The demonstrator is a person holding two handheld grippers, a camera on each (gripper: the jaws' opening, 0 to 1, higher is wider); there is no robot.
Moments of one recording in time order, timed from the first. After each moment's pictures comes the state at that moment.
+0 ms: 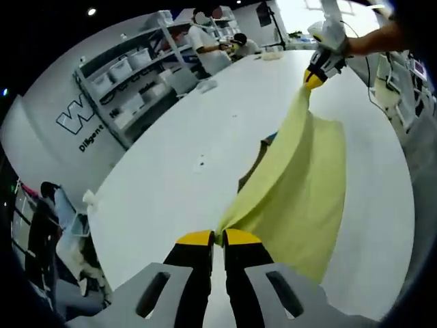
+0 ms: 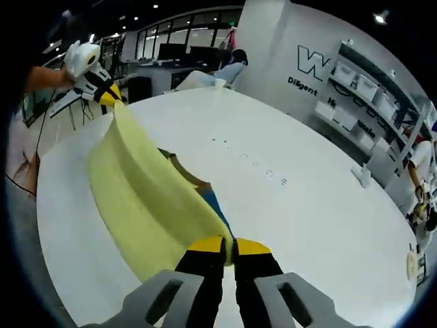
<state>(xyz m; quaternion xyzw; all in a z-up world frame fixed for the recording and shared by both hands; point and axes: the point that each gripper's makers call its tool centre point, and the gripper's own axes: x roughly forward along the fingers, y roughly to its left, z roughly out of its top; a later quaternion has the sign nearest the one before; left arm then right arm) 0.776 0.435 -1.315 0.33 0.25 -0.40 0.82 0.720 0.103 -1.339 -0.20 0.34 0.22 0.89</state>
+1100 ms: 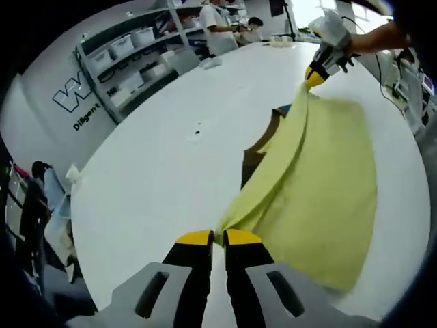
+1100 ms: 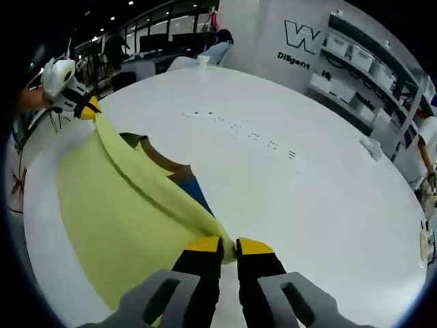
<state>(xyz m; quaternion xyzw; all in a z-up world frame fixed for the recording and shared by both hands) 0.811 0.440 -1.398 0.34 0.29 -0.38 0.81 0.763 0.098 -1.415 -0.17 0.40 0.19 0.88</state>
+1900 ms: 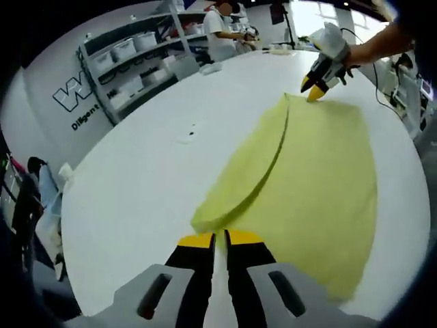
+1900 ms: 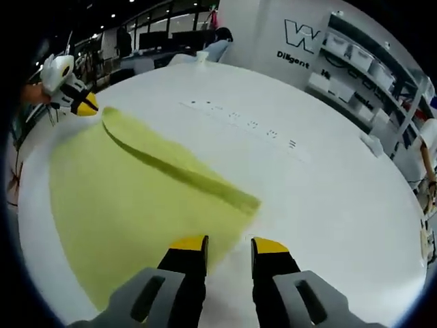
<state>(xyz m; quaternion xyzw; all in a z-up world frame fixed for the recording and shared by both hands) 0.787 0.417 -1.418 0.27 0.31 -0.43 0.80 0.762 0.096 -1.433 -0.17 0.40 0.19 0.88</state>
